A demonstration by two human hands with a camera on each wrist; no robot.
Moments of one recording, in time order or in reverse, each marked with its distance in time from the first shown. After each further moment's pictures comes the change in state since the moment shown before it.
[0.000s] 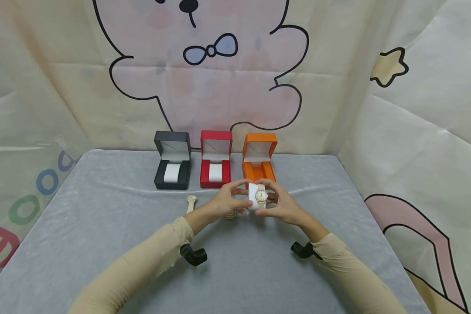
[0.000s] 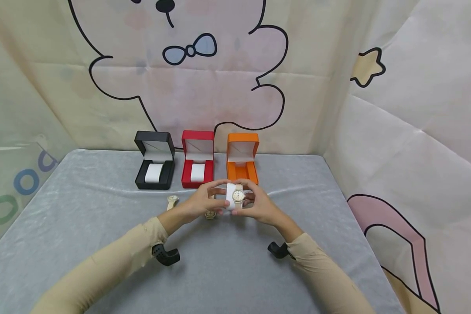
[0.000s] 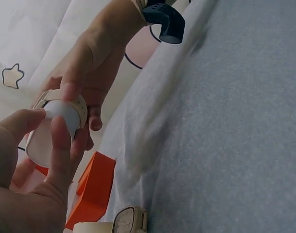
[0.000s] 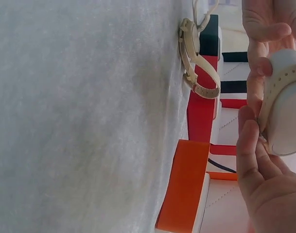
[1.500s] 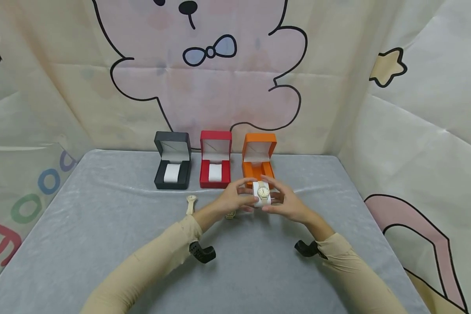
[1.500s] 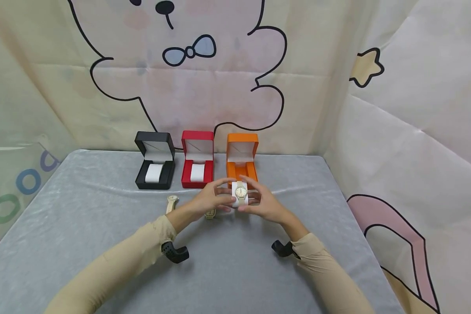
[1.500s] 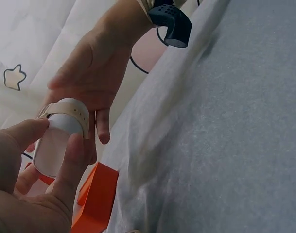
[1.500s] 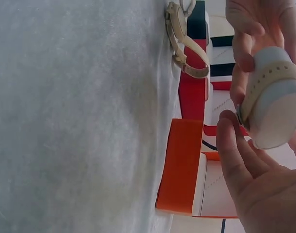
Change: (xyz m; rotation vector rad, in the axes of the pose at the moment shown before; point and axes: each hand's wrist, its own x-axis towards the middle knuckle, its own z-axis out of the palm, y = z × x) left_hand 0.014 0.003 0.016 -0.032 0.032 -0.002; right_hand -0.008 0.001 -0.021 -0.008 -0.053 0.005
